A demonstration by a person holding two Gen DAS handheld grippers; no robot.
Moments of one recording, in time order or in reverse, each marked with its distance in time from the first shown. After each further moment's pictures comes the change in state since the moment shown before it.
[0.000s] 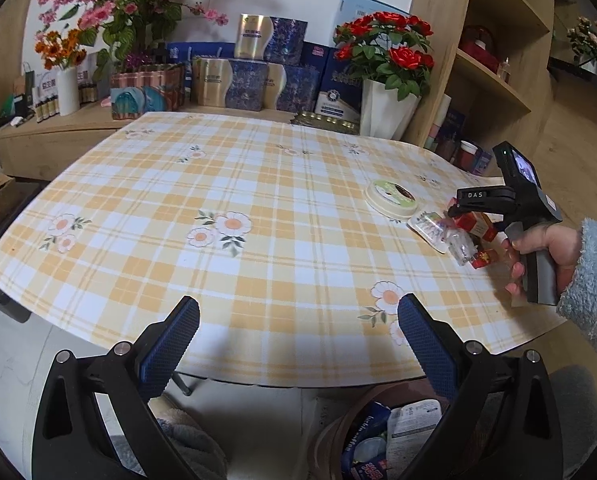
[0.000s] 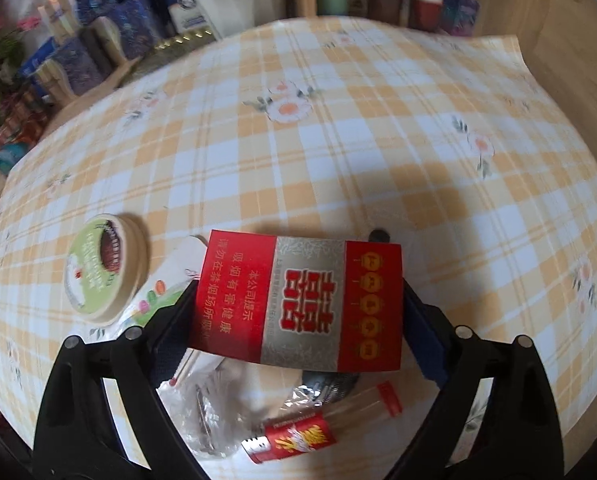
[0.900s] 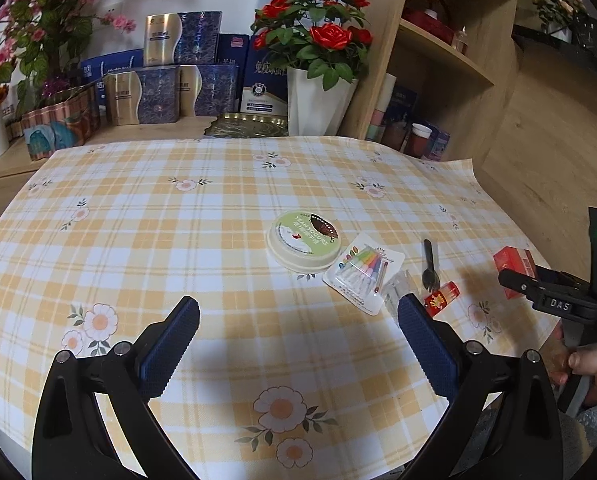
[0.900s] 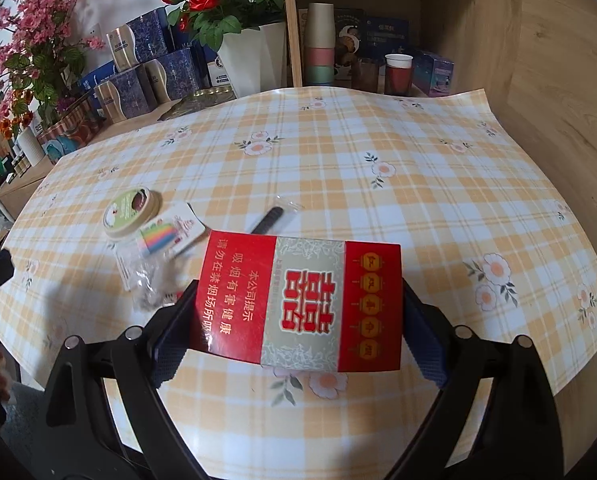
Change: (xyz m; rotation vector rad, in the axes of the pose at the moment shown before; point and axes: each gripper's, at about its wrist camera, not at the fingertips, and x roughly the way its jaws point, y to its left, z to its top) left arm 0.079 -0.099 0.076 0.133 0.055 -0.125; right arm -0.097 -0.098 -0.076 -0.107 -0.232 0.084
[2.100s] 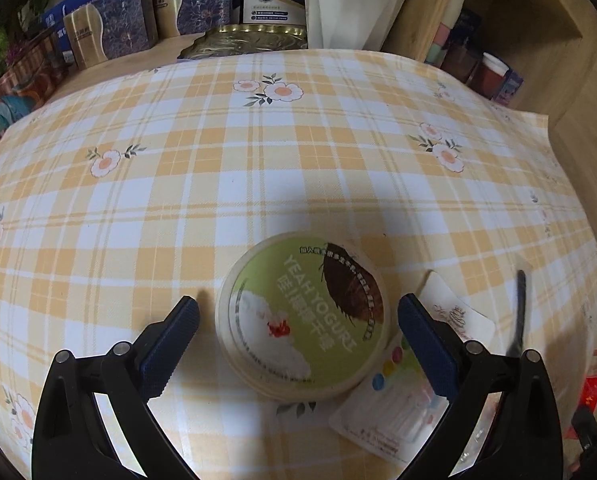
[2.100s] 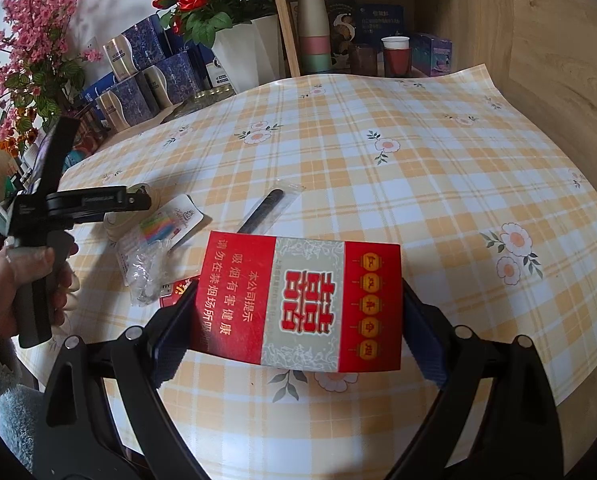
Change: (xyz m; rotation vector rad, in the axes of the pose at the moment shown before) left arm 0.196 -0.013 0.065 -0.022 0.342 0.137; right arm 0.014 -0.009 -0.013 0.072 0.006 0.061
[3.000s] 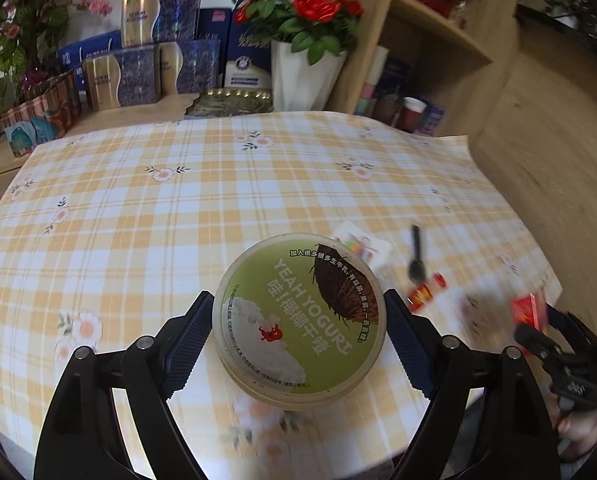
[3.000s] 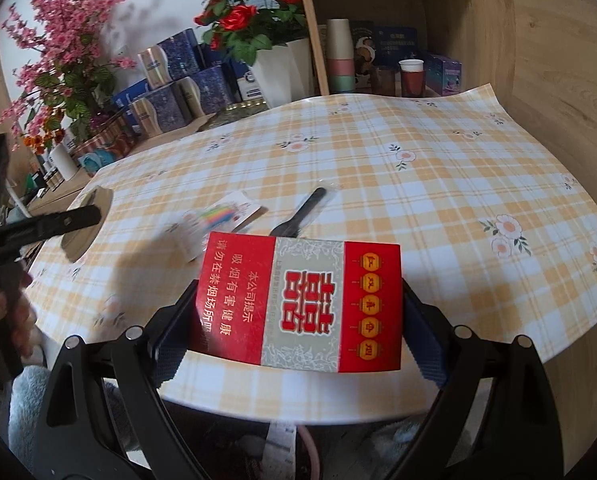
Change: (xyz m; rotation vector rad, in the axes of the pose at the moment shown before) left arm -0.164 0.022 -0.109 0.054 -0.222 -0.171; right arm -0.065 0.032 -0.033 -0.031 -0.064 0.058
